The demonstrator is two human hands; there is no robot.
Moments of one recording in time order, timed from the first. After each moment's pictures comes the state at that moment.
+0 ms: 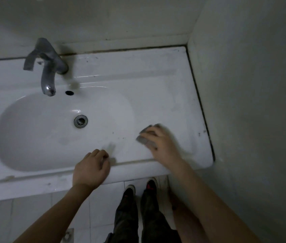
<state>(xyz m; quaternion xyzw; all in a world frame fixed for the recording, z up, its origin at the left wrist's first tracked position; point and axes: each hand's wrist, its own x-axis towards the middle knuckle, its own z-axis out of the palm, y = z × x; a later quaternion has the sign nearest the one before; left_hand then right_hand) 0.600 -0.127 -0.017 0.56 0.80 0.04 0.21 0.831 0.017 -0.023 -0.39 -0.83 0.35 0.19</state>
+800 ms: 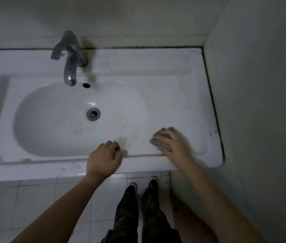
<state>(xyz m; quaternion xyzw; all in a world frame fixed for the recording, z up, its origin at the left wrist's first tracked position) 0.600 -0.129 -0.017 0.55 0.80 0.05 0.22 0.847 -0.001 -0.015 -0.42 -0.81 0.39 0.14</state>
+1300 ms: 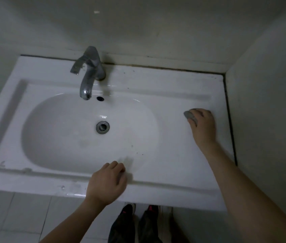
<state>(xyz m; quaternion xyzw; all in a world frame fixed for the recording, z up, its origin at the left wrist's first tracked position) 0.598 -0.131 -0.022 0.56 0.80 0.08 0.20 0.817 0.177 -0.052 -0.51 -0.83 0.14 0.20</state>
